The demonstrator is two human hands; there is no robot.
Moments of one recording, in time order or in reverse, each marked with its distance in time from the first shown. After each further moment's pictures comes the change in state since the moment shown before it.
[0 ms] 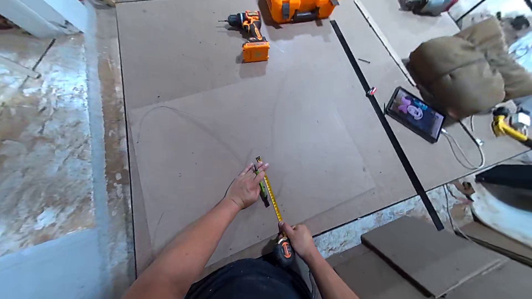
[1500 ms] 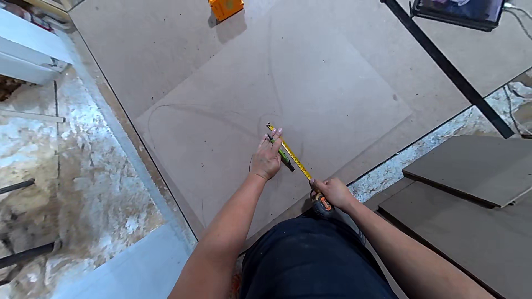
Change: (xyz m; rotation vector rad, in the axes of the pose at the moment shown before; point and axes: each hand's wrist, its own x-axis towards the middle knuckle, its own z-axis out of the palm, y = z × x) left_hand -0.001 -0.004 -0.002 -0.036 0.042 0.079; right_hand -0.016 -0.012 0.006 0.069 0.041 0.002
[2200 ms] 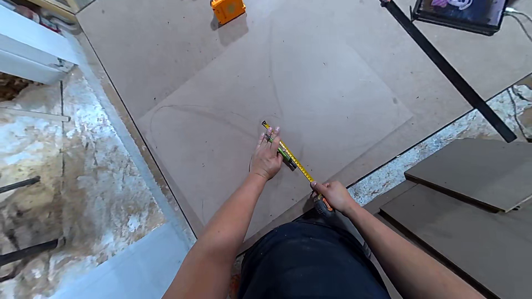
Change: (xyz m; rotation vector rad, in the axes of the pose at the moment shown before) left_hand 0.001 0.000 -0.001 0.085 -0.073 -0.098; right_hand 0.002 0.009 0.004 0.058 -0.017 -0.012
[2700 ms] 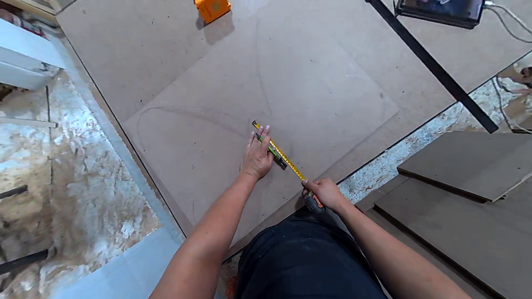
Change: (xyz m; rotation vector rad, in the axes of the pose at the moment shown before) left_hand 0.001 0.002 0.001 0.002 0.019 0.030; right_hand -0.003 0.003 0.002 0.072 0.028 -0.028
